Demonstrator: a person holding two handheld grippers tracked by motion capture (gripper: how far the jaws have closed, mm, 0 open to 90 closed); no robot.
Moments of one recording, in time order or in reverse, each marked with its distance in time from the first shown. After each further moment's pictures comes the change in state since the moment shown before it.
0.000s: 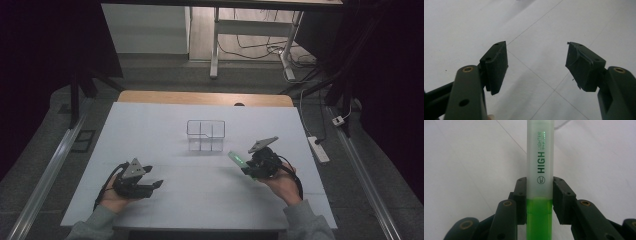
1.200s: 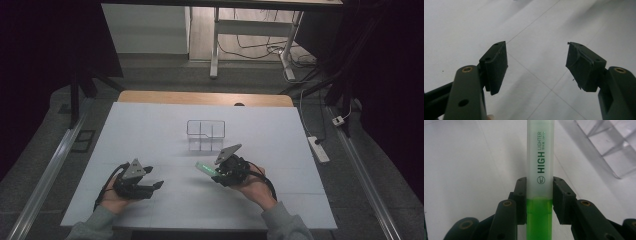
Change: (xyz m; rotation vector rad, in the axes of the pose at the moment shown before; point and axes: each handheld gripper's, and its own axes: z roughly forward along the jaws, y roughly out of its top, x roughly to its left) left arm -0.004 0.001 -0.001 0.000 -0.010 0.008; right arm 0.065 0.042 0.041 -0.004 0.106 -0.238
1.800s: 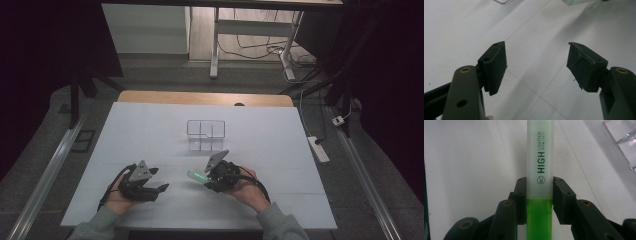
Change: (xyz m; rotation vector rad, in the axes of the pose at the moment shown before) left arm -0.010 0.009 0.005 0.012 -0.030 0.061; right arm 0.017 0.009 0.020 0.038 0.044 -0.080
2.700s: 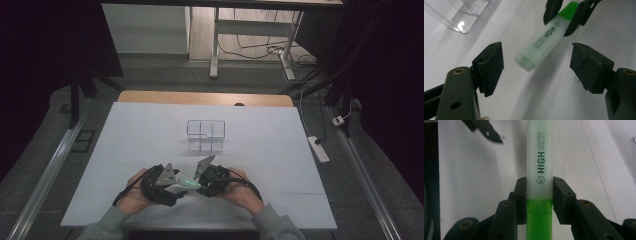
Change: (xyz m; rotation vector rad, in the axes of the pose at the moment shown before) left arm -0.037 0.049 0.024 0.082 -0.078 0.249; right arm 0.016 0.019 0.013 0.042 0.044 -0.125
